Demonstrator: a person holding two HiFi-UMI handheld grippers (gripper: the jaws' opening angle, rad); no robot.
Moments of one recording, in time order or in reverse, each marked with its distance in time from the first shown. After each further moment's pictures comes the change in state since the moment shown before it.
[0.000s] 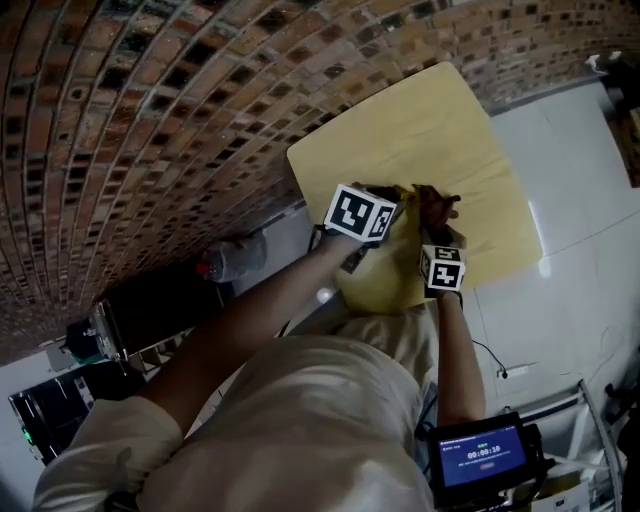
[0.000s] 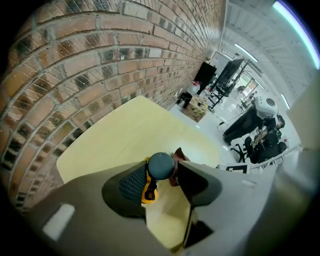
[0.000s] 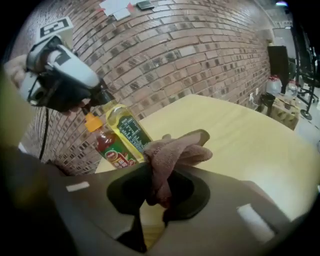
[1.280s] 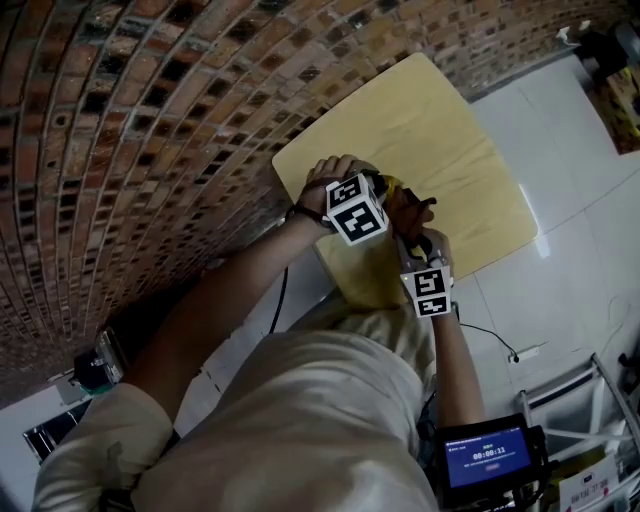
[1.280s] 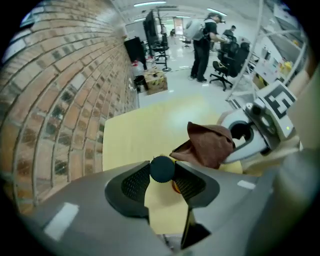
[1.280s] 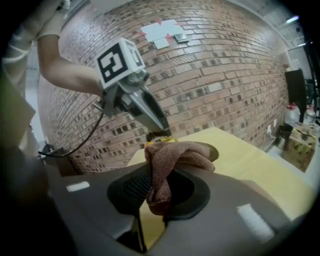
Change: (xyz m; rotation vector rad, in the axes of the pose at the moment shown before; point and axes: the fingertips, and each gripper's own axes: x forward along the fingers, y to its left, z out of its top) left arm 0.005 -0.008 0.015 0.906 0.150 0.088; right arm -0.070 0.082 0.036 -0.250 -0.258 0.139
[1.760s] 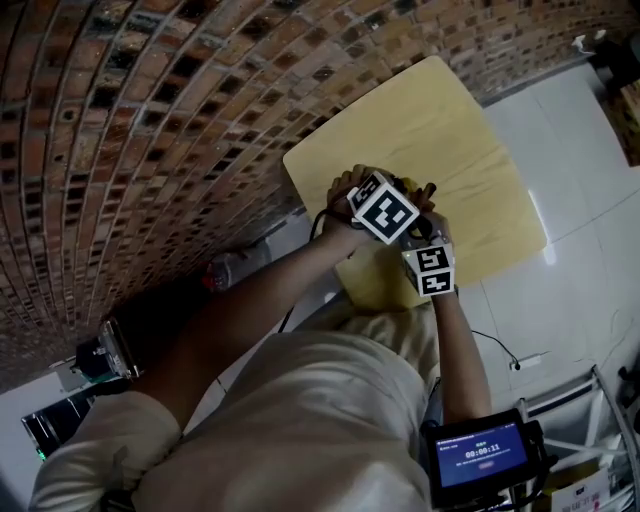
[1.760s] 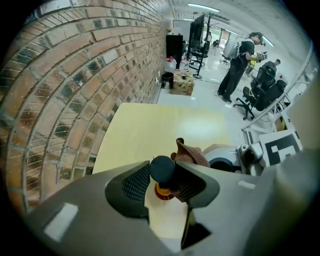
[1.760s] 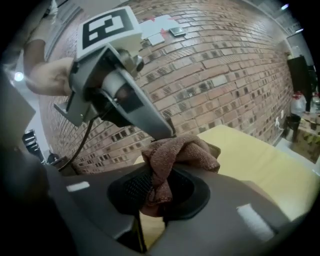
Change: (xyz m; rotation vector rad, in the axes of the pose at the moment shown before) left arm 0.002 0.010 0.014 -0.410 0.008 0.040; right arm 0.049 -0.009 0.024 0.080 0.000 0.067
